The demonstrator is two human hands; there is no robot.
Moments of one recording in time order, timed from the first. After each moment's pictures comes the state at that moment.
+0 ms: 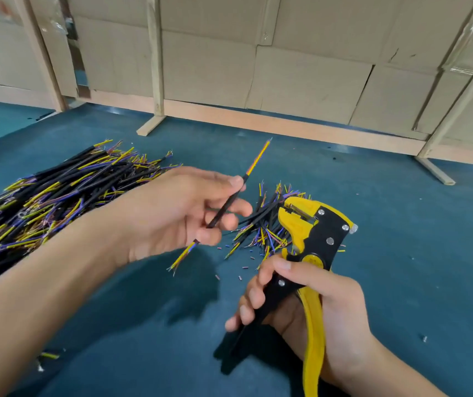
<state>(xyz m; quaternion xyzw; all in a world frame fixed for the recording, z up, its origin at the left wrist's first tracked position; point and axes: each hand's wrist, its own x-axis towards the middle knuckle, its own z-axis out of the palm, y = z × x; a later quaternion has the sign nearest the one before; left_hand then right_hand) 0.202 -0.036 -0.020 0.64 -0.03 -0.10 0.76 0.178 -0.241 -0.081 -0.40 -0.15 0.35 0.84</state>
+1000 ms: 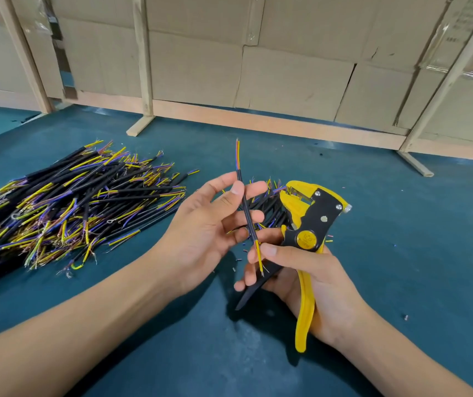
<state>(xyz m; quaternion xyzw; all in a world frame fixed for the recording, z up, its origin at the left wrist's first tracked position) 0.193 -0.078 -0.059 0.48 -0.02 -0.02 0.88 0.192 -0.244 -0.077 -0.50 -0.15 0.24 0.82</state>
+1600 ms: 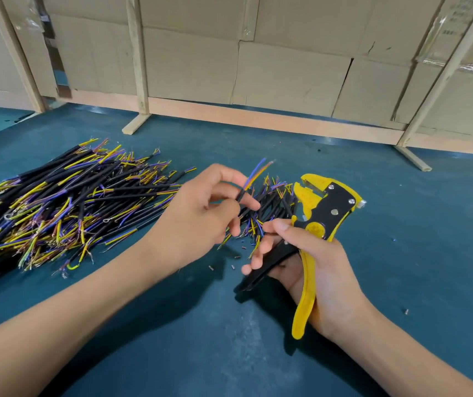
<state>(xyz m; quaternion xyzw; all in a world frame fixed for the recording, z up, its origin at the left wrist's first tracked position) 0.200 -0.068 -0.053 0.74 -0.08 0.09 0.66 0.194 -0.243 -0.074 -0.48 -0.07 0.17 0.86</state>
